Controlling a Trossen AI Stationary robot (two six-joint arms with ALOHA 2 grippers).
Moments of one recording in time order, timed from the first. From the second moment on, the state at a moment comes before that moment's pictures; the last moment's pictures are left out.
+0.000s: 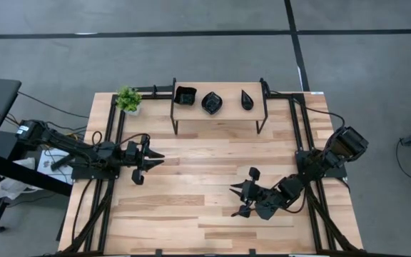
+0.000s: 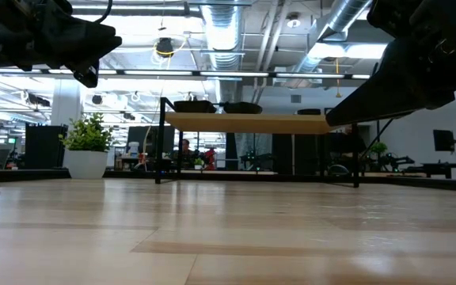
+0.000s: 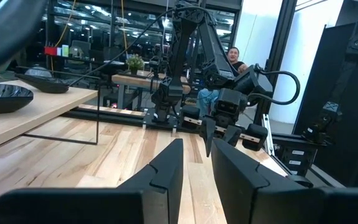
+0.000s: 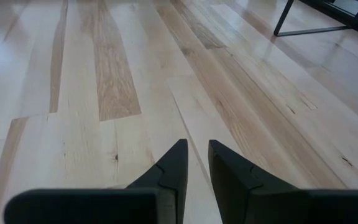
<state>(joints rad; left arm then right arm) -0.26 0.84 0.01 0.81 -0.21 -0.08 0.67 1.58 0.64 0.23 0.83 0.58</state>
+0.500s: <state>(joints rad) -0.26 0.84 0.01 0.81 -0.22 -0.08 0.60 1.58 0.64 0.24 0.83 0.60</state>
